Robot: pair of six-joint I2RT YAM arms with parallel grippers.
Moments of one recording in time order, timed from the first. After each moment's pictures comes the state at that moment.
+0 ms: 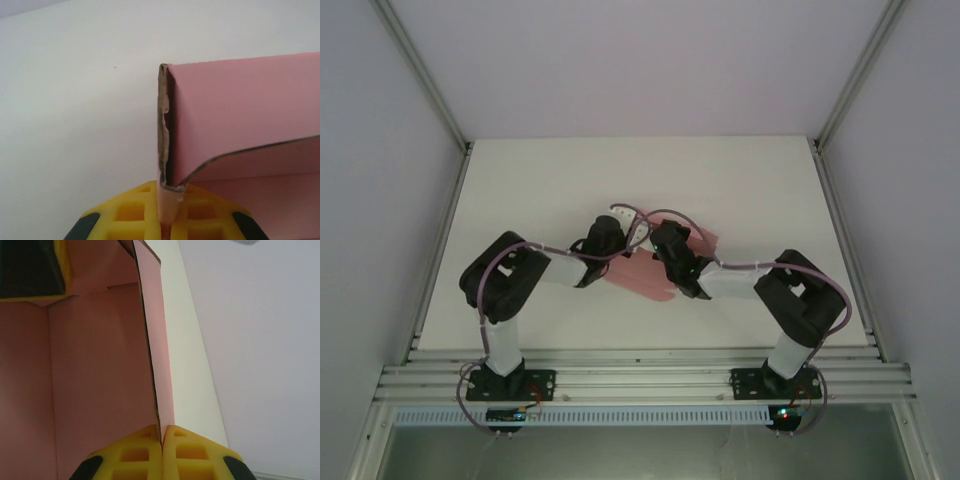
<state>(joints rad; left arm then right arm) -0.68 1.87 0.79 0.64 -0.21 -0.06 0.82 1.68 0.78 0.42 0.63 -0.90</state>
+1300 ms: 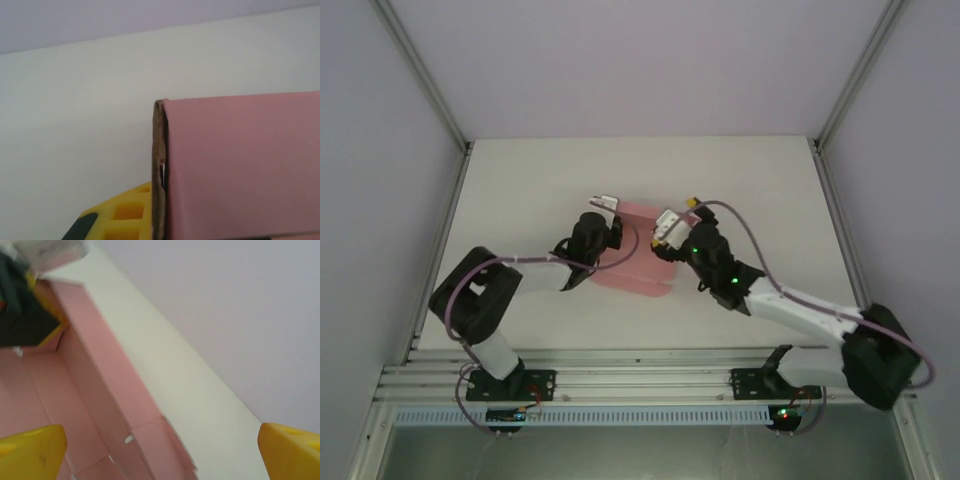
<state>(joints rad) -0.65 1.65 0.73 0.56 -0.28 -0.16 0.78 1.17 0.68 0.24 0.38 -0.49</state>
